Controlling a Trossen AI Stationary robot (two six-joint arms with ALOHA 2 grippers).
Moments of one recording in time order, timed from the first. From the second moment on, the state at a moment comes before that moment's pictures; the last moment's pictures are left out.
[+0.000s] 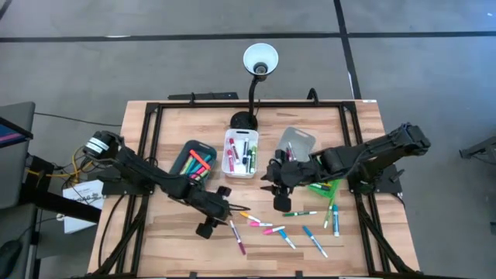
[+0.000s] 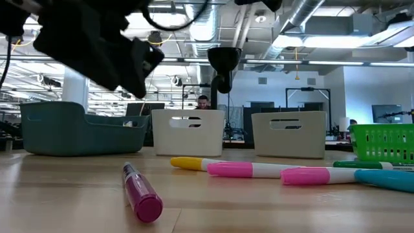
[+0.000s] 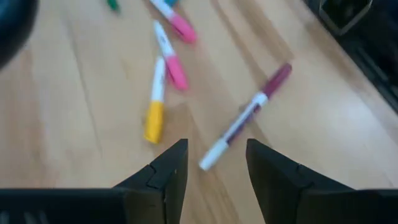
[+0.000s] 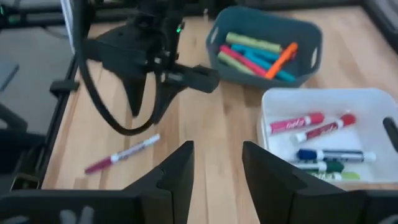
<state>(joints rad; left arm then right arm) -0.45 1.58 0.84 -0.07 0.00 0.05 0.30 1.49 1.33 -0.56 0.22 0.21</state>
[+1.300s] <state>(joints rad) -0.41 1.69 0.82 0.08 0.05 0.10 0.39 1.55 1.23 -0.53 0.27 0.40</state>
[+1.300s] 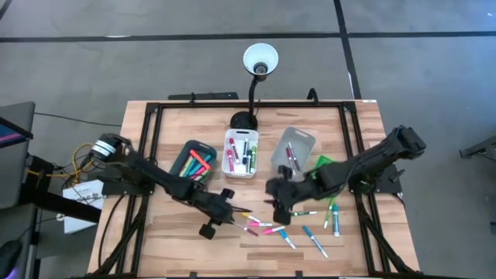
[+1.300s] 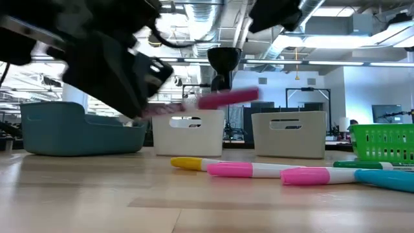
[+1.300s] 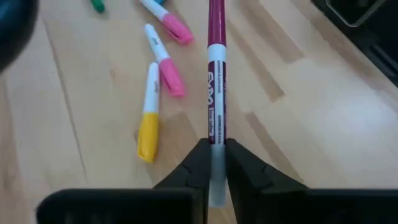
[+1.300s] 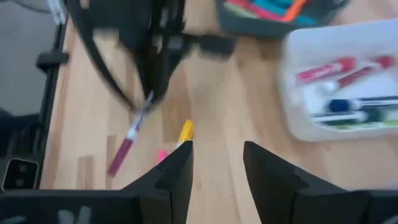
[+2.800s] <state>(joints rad) -0.30 1.50 0.74 0.10 -0.22 0.06 0.31 1.84 1.22 -0.23 0.31 0.17</state>
